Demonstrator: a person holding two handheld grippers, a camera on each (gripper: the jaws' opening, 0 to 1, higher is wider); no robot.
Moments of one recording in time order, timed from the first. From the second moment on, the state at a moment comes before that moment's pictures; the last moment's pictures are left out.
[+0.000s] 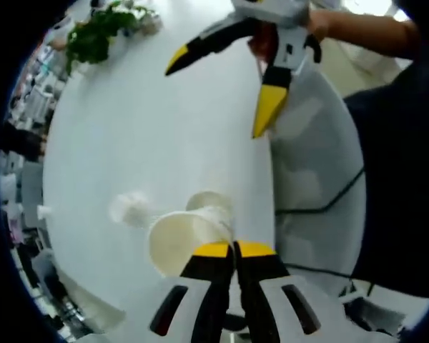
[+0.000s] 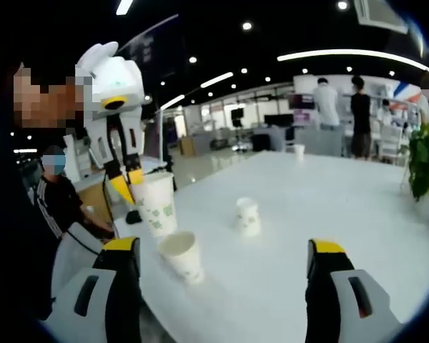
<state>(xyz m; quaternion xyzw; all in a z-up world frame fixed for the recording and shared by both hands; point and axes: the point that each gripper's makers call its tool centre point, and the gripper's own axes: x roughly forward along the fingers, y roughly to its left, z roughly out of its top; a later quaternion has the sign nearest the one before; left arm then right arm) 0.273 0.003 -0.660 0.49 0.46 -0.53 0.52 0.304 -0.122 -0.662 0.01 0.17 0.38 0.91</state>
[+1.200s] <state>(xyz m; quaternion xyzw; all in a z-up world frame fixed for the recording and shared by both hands) 0.279 0.008 -0.724 0.46 0.49 -0.53 0.52 0.303 -0.128 -0.661 -0.01 0.17 0.37 0.91</state>
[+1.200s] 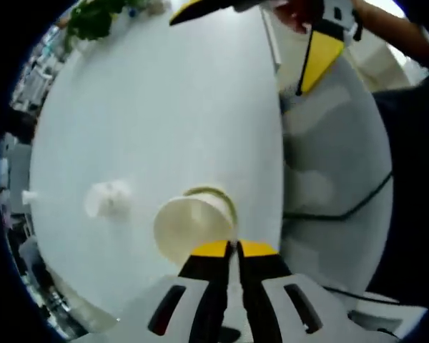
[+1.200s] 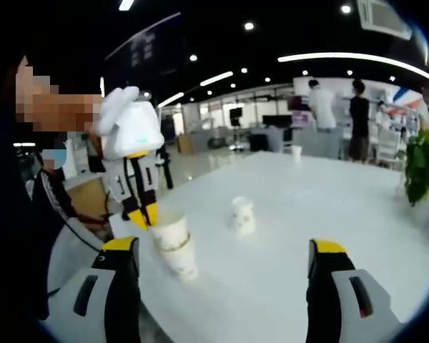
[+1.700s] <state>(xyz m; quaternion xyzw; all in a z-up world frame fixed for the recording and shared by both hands) 0.275 0.013 -0.747 0.45 0.51 -0.52 0.51 0.301 -0.122 -0.666 -0.01 0.17 0.38 0.91</state>
